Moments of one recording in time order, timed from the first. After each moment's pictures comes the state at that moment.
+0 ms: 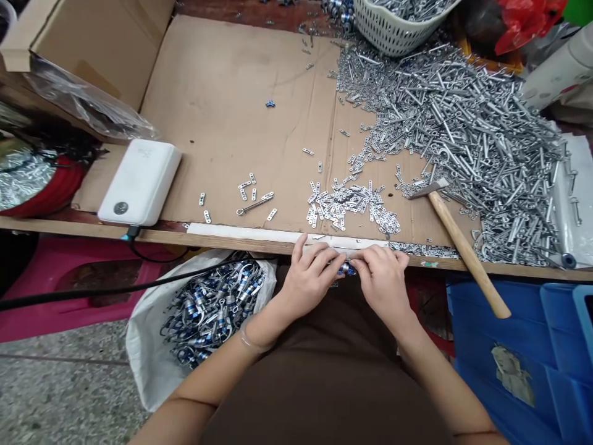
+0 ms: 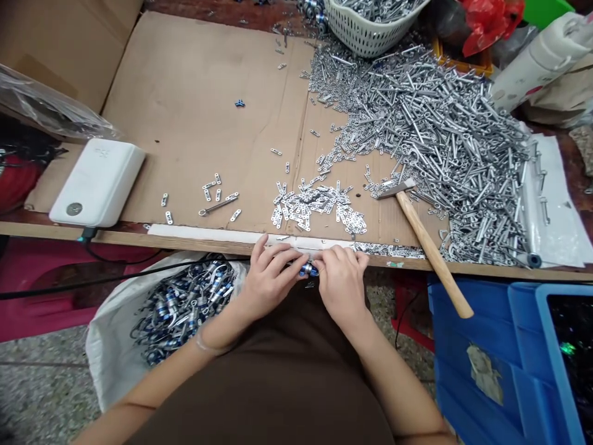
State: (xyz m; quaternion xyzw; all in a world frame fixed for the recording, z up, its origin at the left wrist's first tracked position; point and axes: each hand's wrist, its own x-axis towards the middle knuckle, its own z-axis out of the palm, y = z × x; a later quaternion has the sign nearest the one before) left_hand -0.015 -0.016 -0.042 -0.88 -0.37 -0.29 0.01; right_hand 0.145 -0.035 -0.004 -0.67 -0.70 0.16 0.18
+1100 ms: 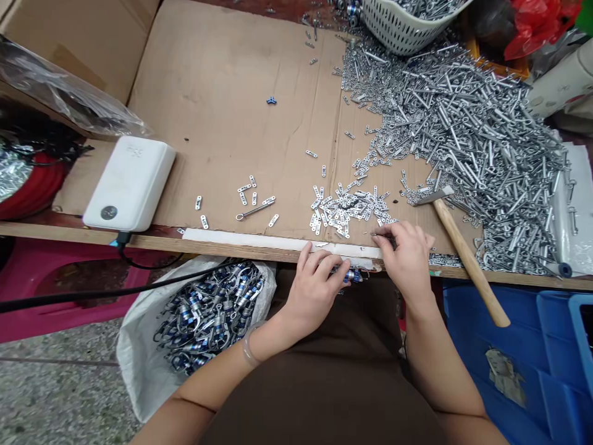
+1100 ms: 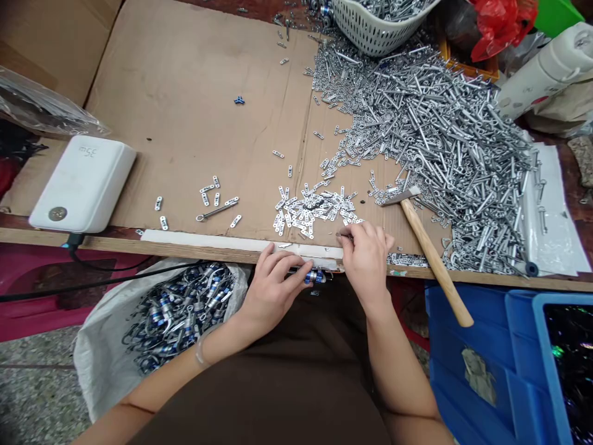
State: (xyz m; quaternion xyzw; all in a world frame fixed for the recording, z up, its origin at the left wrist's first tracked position) left_hand -0.008 -0.020 -0.033 -0.86 -0.42 -0.27 -0.10; right_hand 0.171 0.009 -0.003 -0.73 -0.67 0.07 0.15
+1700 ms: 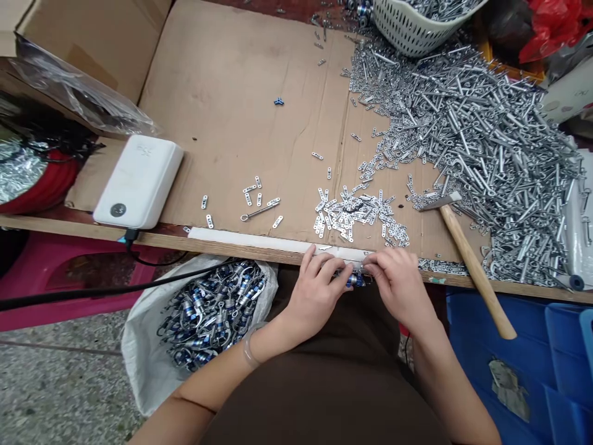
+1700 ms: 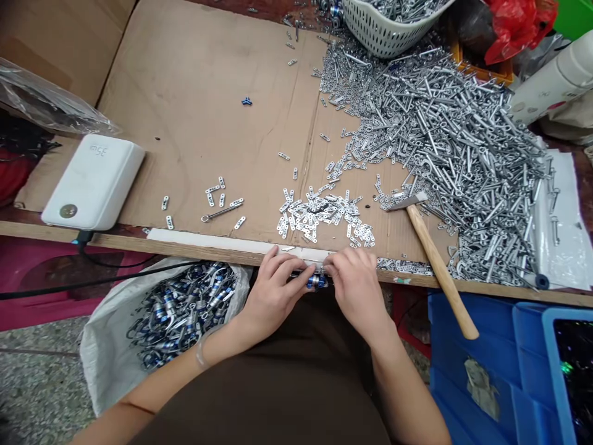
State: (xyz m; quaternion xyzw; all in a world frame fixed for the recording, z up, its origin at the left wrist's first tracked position) left_hand -0.007 -0.019 -0.030 -0.86 -0.43 -0.27 -0.10; right_hand 0.166 -0.014 0.009 -0.62 -0.75 0.20 0.13
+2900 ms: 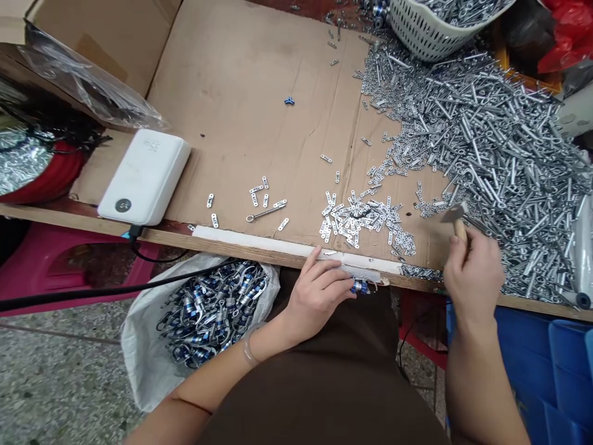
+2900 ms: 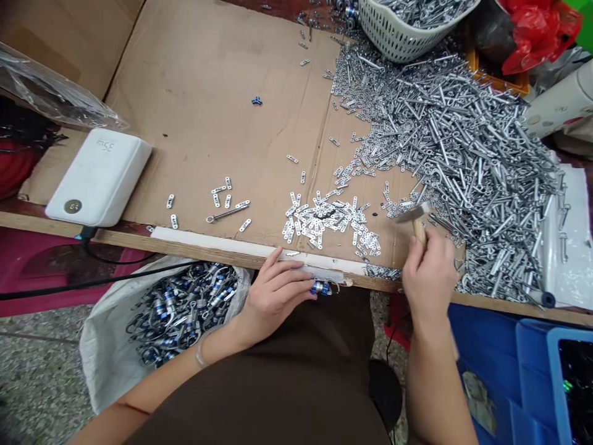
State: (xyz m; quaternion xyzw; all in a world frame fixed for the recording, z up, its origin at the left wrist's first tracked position) left_hand -0.012 -0.013 -0.030 -0.81 -0.41 -0.38 -0.16; right_hand 0.240 0.012 0.003 -0.80 -0.58 -0.06 0.15
